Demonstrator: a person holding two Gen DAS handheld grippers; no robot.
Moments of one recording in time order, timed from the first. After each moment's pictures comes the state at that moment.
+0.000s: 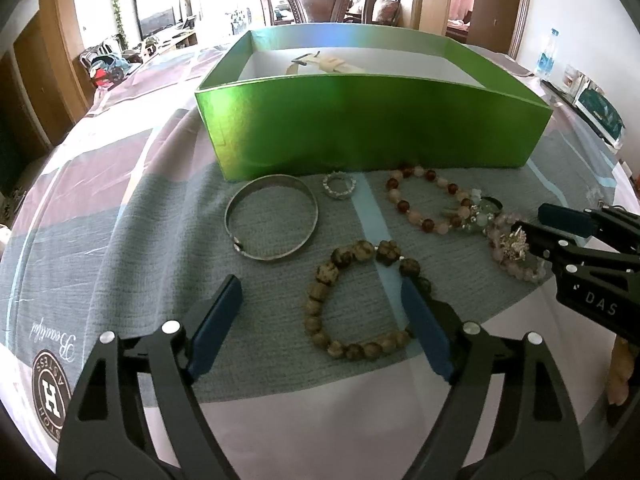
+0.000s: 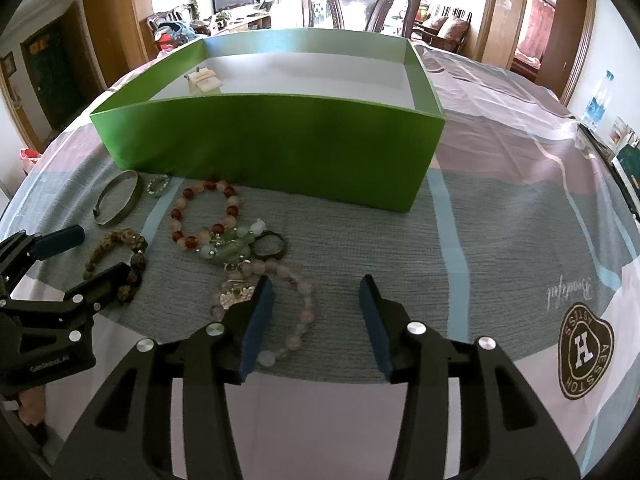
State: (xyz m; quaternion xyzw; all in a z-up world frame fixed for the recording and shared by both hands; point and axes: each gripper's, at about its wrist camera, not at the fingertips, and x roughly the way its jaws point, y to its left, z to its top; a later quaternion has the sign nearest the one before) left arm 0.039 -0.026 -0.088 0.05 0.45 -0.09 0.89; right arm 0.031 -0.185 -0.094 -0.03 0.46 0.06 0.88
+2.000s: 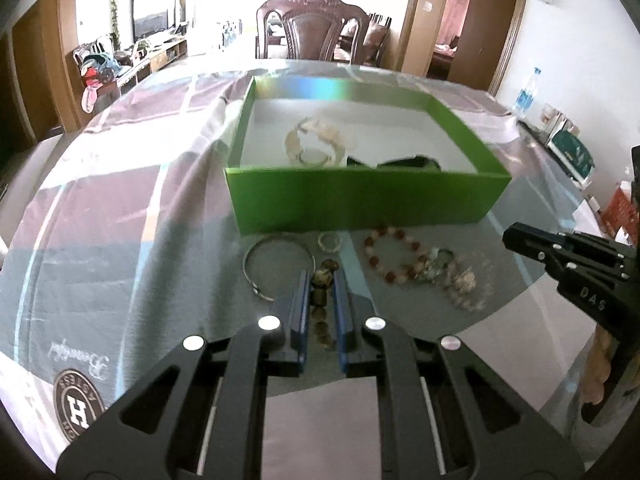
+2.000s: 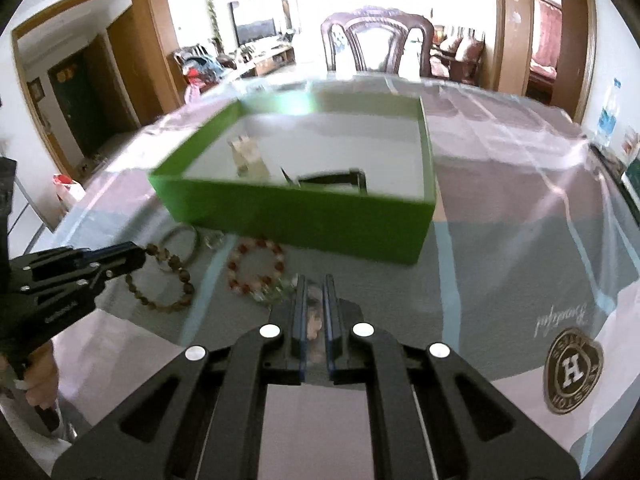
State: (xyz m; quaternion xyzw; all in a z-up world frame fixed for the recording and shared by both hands) left arm 0.035 -0.006 -0.022 0.00 0.42 -0.13 0.90; right arm 0.021 -0.192 -0.027 0.00 0.40 0.12 0.91
